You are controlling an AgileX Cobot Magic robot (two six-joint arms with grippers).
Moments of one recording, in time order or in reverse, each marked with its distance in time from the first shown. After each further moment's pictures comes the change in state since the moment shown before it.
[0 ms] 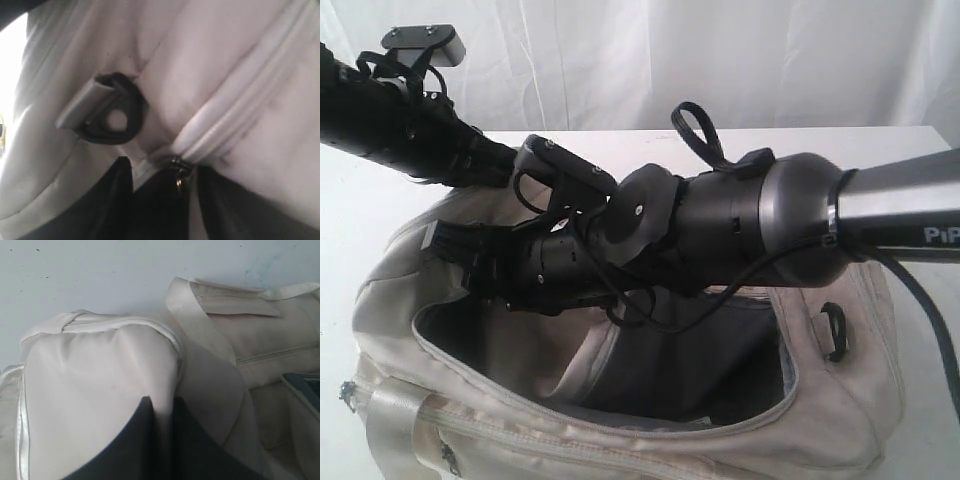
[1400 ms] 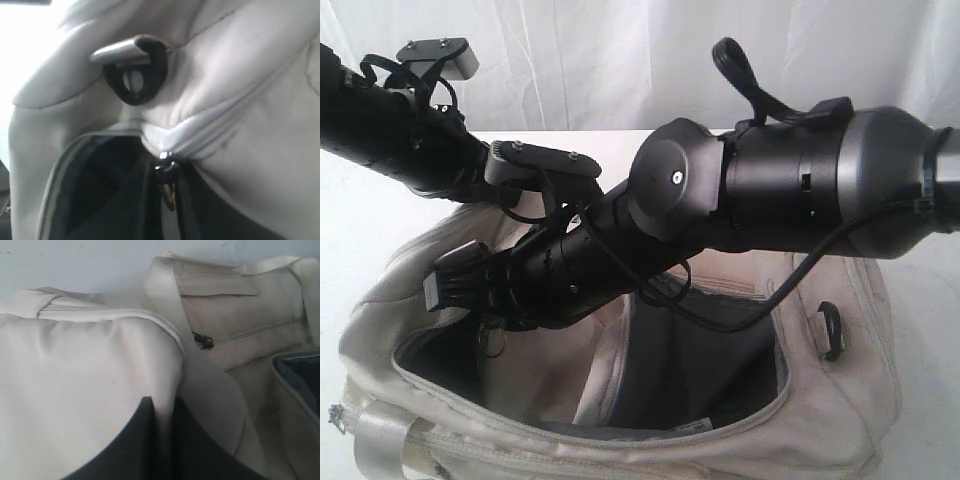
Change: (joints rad) left arm -0.009 0.000 0.000 -0.018 0.083 0.010; right arm -0.017 -0.106 0.000 -0.269 0.320 -0.086
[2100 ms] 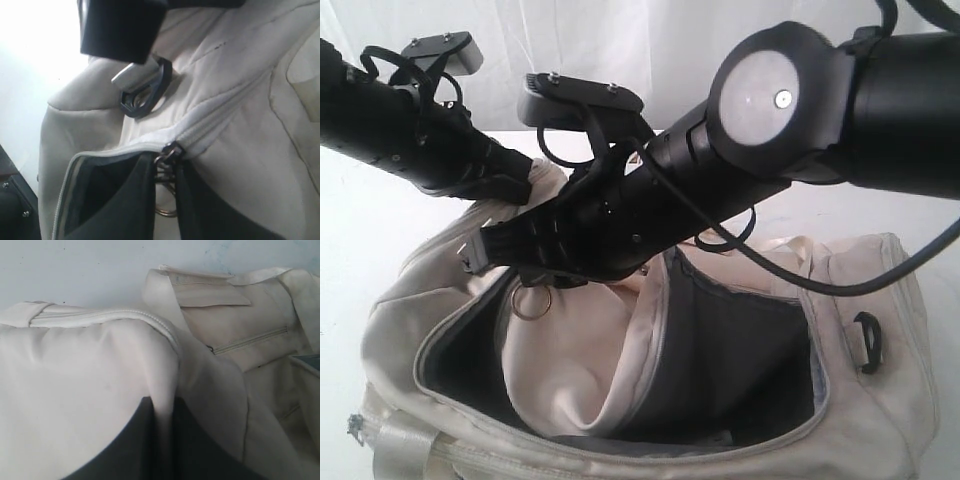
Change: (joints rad) left arm -0.008 -0.006 0.000 -0.039 0.010 0.000; right arm -0.065 -0.164 0.000 -0.131 0.133 0.000
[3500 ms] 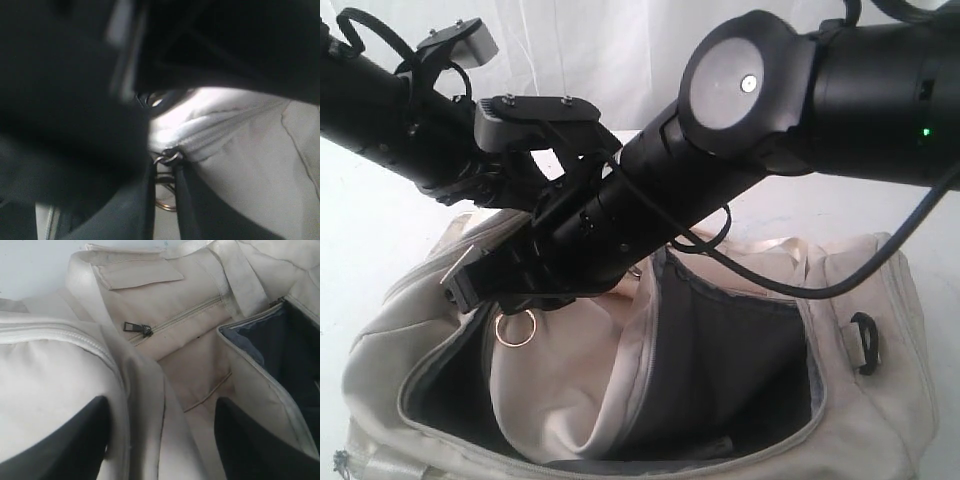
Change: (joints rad) left arm -0.034 -0.042 -0.045 -0.066 0.214 0.051; right arm 0.000 0.050 -0.060 0.053 0.104 -0.202
